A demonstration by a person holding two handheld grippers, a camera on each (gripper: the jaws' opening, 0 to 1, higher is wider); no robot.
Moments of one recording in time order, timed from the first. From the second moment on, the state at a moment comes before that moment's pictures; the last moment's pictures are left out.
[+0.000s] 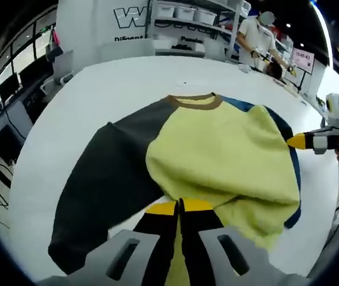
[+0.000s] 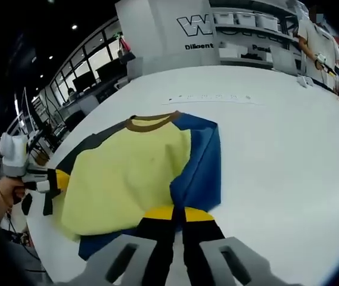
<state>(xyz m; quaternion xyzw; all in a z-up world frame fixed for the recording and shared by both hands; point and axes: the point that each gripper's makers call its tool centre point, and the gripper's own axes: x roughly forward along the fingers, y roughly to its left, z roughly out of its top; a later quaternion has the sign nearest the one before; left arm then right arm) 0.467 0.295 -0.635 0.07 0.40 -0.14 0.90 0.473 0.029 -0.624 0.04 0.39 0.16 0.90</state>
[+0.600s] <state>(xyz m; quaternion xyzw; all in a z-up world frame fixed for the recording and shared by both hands) 0.471 0.323 -0.634 0.09 0.41 -0.11 0.90 0.473 -0.039 -0.625 -0.09 0.41 0.11 0.90</state>
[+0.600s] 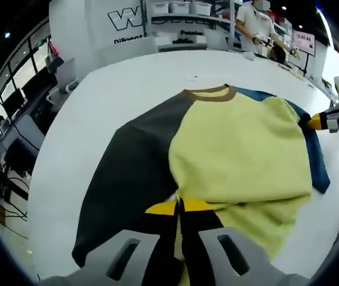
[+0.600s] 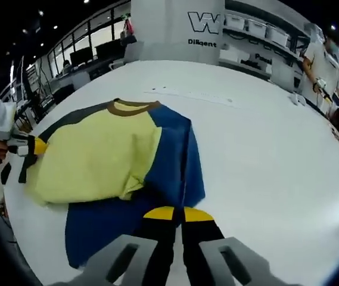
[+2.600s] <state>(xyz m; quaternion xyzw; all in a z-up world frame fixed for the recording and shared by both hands) 0.427 0.318 -0.623 0.09 0.39 -0.14 0.90 0.469 0.007 -0.618 0.03 0.36 0.16 0.92</state>
